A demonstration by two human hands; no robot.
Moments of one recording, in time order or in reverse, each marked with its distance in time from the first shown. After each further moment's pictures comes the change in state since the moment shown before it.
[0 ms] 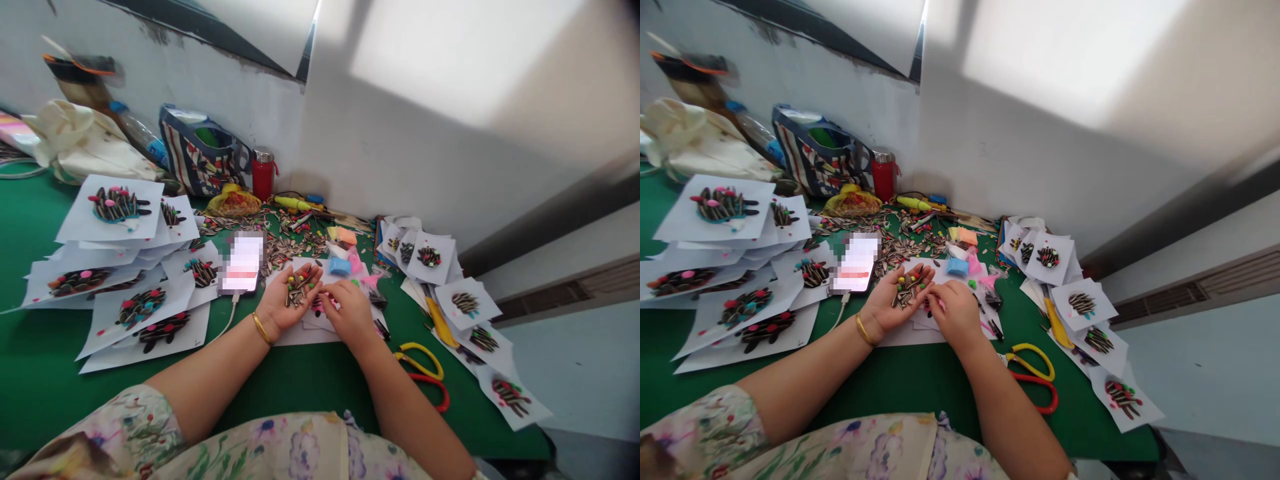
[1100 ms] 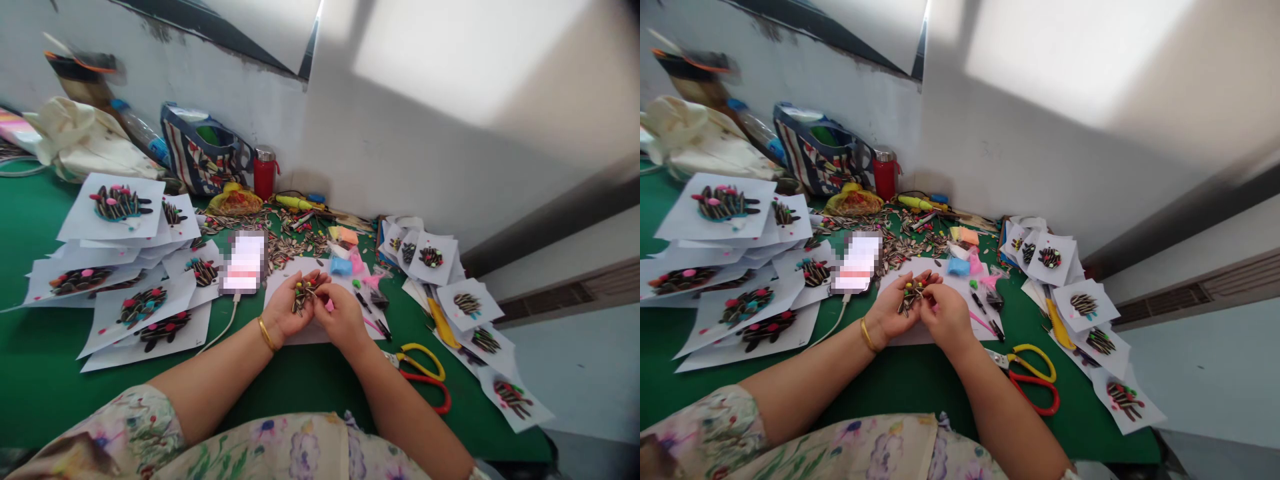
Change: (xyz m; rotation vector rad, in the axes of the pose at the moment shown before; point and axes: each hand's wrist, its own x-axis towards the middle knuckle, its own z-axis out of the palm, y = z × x) left_hand 0.005 -0.011 -0.010 0.037 -0.017 -0.047; right_hand 0.003 -0.019 0.012 0.233 0.051 0.084
